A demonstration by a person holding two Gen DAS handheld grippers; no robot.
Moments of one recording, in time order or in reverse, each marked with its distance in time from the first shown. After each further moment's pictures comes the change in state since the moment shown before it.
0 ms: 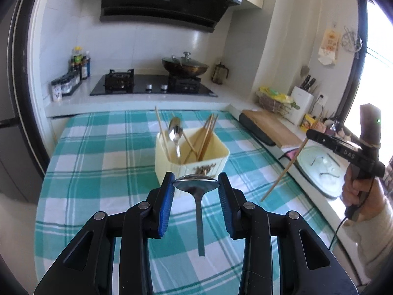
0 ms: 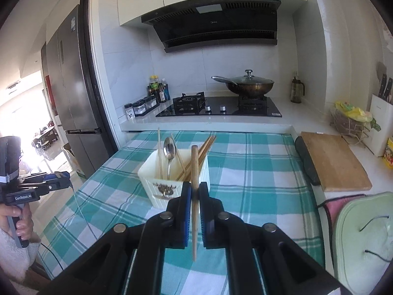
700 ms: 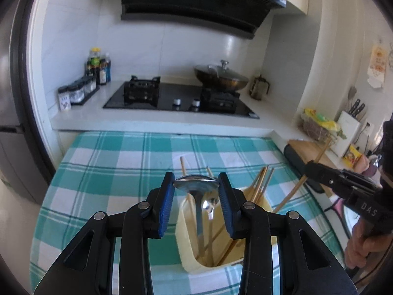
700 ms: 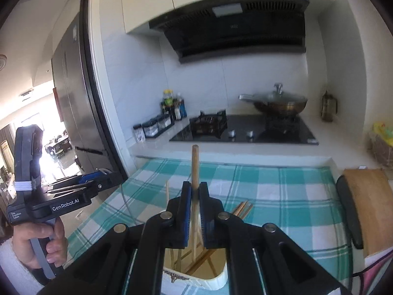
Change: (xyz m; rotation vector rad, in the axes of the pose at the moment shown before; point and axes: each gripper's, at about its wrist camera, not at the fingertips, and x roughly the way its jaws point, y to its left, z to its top) left arm 0.163 0.046 0.080 -0.098 -0.001 0.178; right arm 0.160 0.016 0.086 0.010 0.003 0.135
